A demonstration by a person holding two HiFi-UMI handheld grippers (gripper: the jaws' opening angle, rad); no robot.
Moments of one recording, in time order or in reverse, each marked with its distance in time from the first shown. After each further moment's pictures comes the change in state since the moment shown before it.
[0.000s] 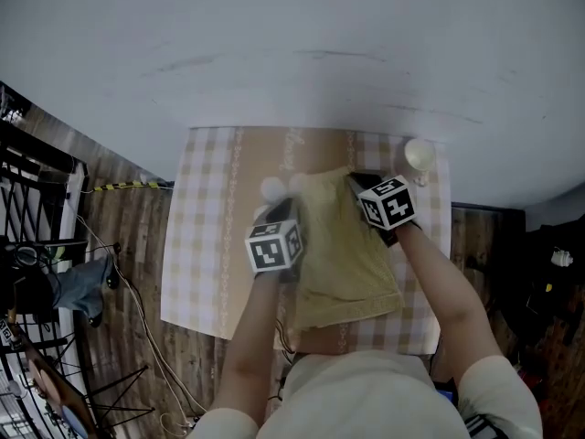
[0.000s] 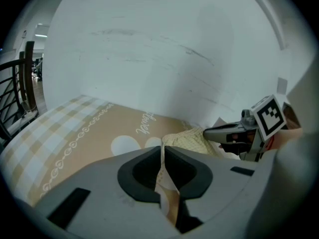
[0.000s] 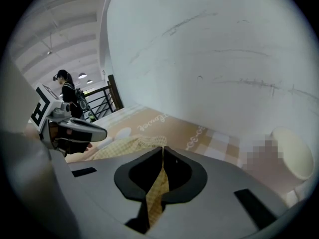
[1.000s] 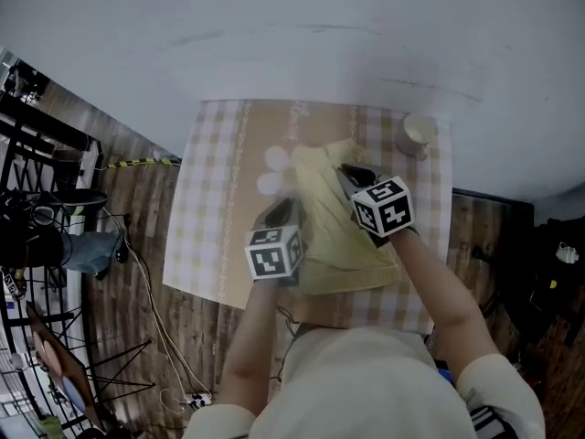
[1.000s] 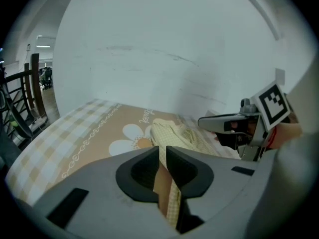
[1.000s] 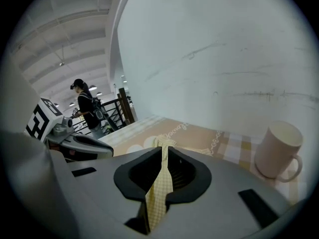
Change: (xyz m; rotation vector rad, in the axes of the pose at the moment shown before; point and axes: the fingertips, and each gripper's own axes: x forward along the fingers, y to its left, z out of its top) left arm -0.074 -0.025 -0.040 0.042 -0.007 0.071; right arm -0.051 0.073 0.003 0.012 -0.149 0.092
